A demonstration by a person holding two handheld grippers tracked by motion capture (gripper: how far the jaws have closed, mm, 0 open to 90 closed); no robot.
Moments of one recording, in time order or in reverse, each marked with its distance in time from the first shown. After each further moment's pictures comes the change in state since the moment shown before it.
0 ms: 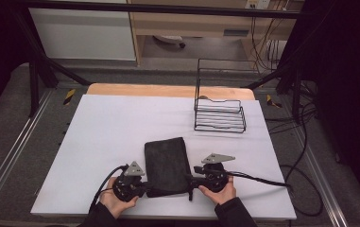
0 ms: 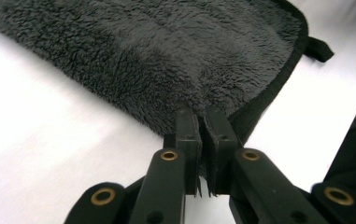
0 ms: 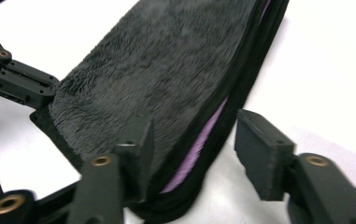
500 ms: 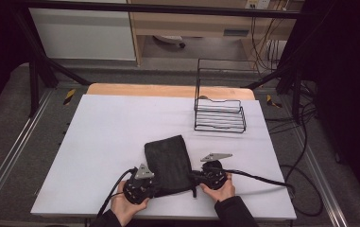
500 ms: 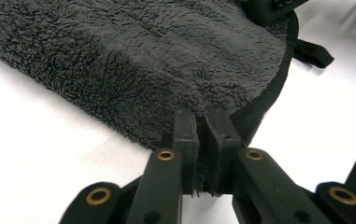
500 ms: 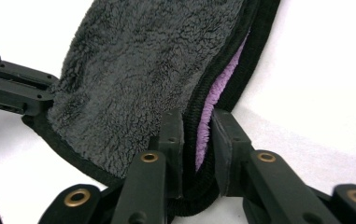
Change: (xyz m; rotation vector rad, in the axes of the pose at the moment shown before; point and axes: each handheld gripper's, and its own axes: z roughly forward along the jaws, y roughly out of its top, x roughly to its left) left arm -0.020 0.008 0.023 -0.046 0.024 -0.050; right arm -0.010 -0.003 0.013 0.096 0.021 0.066
